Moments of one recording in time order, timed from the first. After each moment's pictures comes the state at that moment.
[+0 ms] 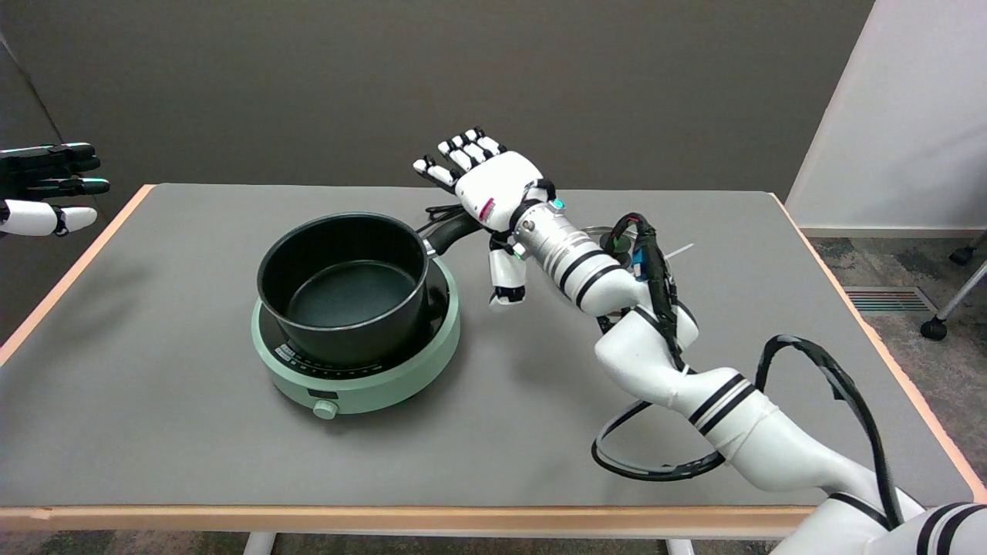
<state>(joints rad) 0.41 -1.37 -1.88 1.36 -0.26 -0.05 0.25</state>
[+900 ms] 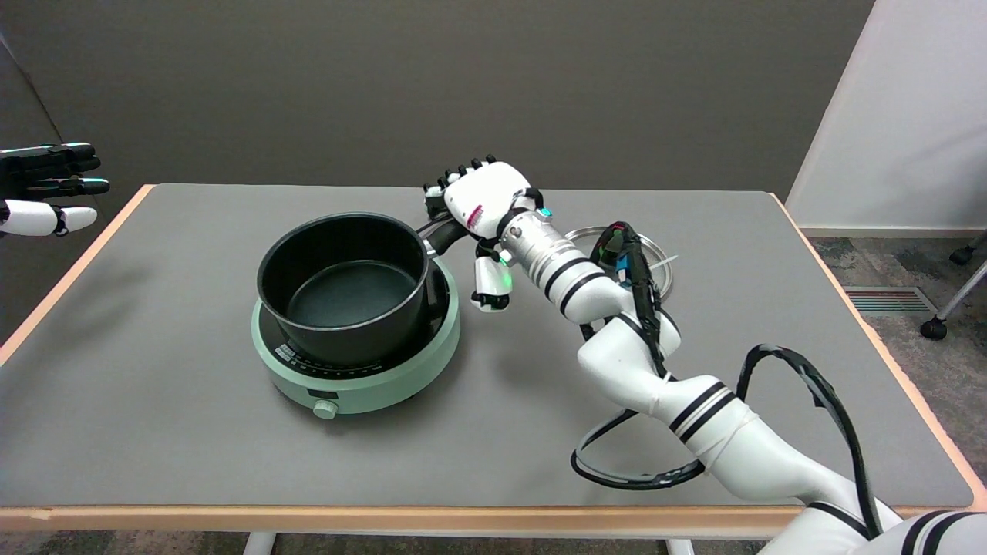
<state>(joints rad) 0.40 -1.45 -1.86 1.32 -0.26 -0.05 0.25</state>
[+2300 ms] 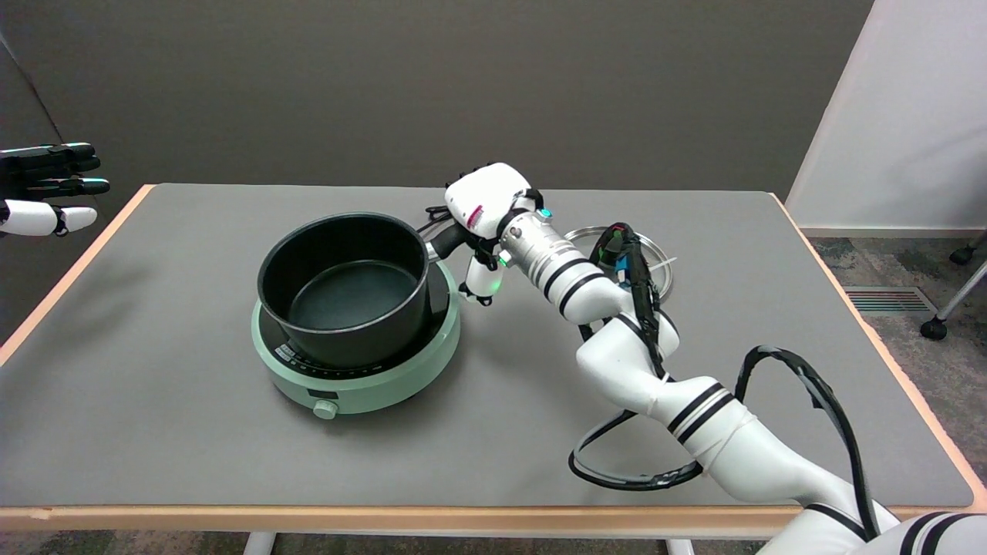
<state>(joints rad) 0.40 -1.46 -1.85 1.32 -0.26 -0.05 0.25</state>
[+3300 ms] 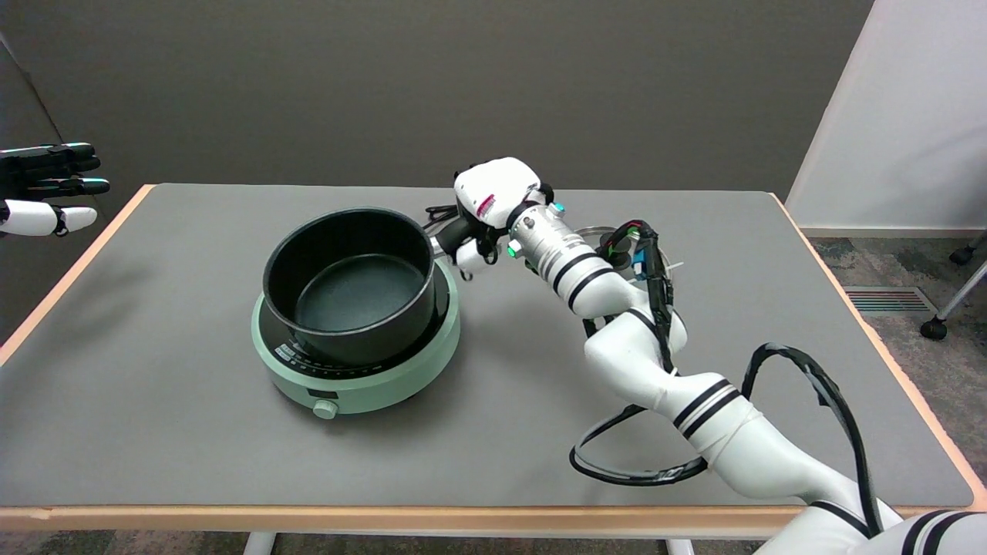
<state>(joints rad) 0.40 -1.45 -1.82 1.31 -0.12 -0.01 0.25</state>
